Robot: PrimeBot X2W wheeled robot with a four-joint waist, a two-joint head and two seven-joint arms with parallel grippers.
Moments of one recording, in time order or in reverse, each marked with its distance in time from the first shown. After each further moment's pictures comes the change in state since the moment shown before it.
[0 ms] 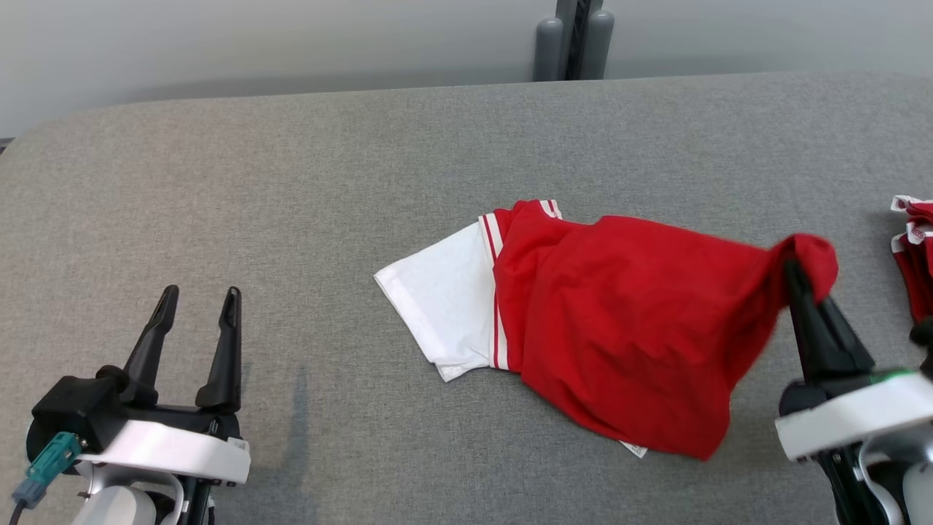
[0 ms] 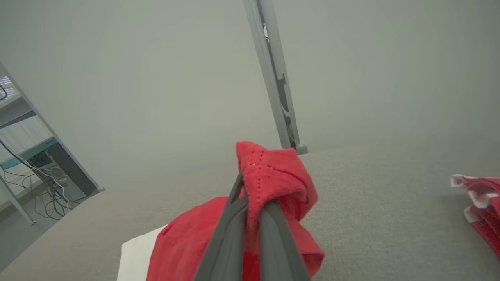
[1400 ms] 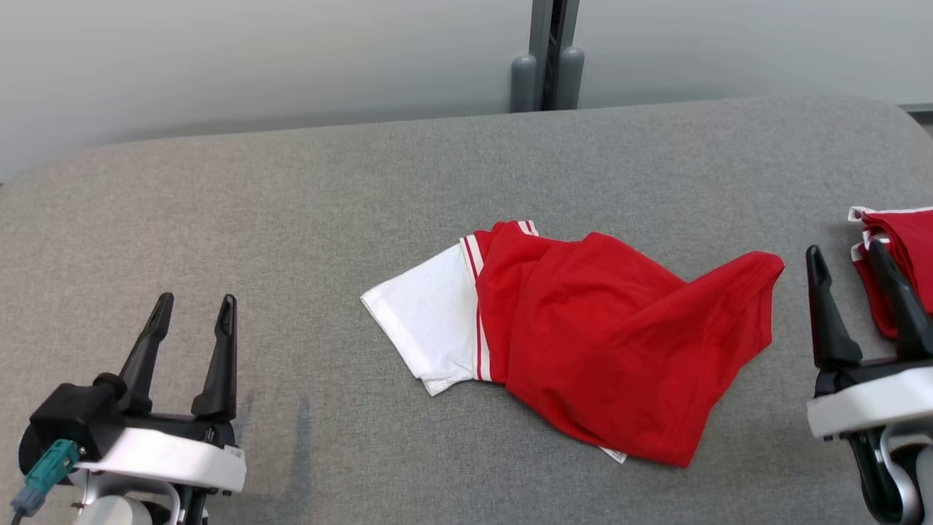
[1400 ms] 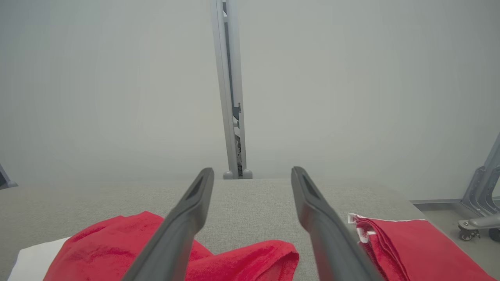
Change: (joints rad) left arm 0.015 0.022 -0.008 -0.024 0.002 0.022 0.008; right arm -0.072 -0.070 -0.050 0.277 -0.181 0.001 -0.217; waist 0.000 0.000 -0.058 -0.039
